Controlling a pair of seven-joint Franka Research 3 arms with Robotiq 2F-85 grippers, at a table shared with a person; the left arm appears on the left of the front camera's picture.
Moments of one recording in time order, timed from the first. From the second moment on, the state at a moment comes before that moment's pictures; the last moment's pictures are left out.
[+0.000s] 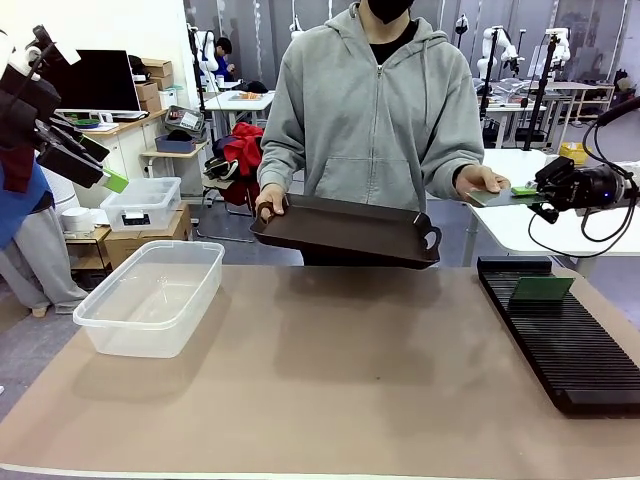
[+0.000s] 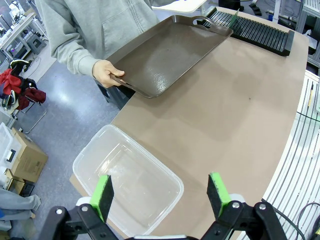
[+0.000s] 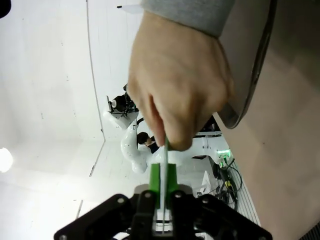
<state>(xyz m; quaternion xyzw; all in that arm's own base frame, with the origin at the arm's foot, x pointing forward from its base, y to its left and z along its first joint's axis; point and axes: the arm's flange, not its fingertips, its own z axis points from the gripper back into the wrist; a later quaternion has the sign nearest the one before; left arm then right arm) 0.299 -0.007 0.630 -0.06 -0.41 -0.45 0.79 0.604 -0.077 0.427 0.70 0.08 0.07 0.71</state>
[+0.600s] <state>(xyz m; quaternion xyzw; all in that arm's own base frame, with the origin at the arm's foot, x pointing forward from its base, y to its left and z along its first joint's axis) 0.299 -0.007 0.630 -0.06 -0.41 -0.45 0.79 0.603 -0.077 0.429 0.69 0.09 0.07 0.72</state>
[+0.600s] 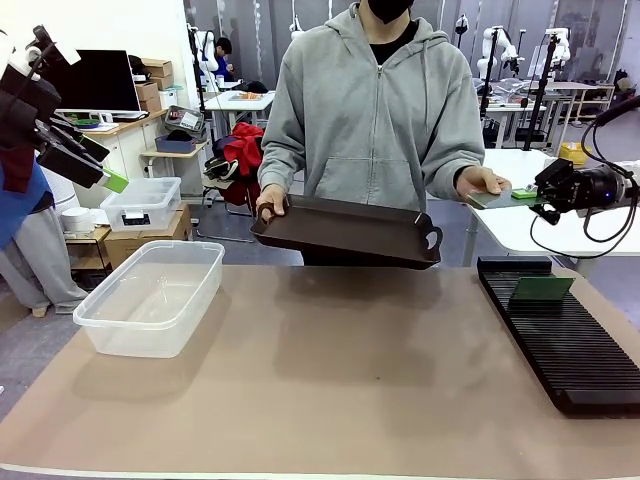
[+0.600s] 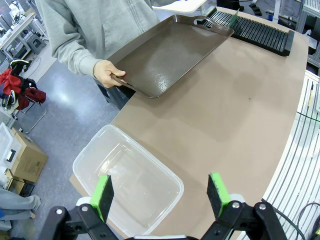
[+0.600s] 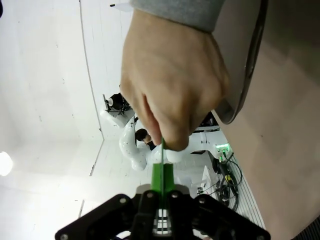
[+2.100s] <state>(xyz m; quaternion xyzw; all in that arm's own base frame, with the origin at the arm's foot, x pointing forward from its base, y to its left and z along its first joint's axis) 0.299 -0.007 0.630 -0.06 -0.41 -0.45 0.79 0.602 -0.076 0.430 0.69 0.10 0.07 0.71</state>
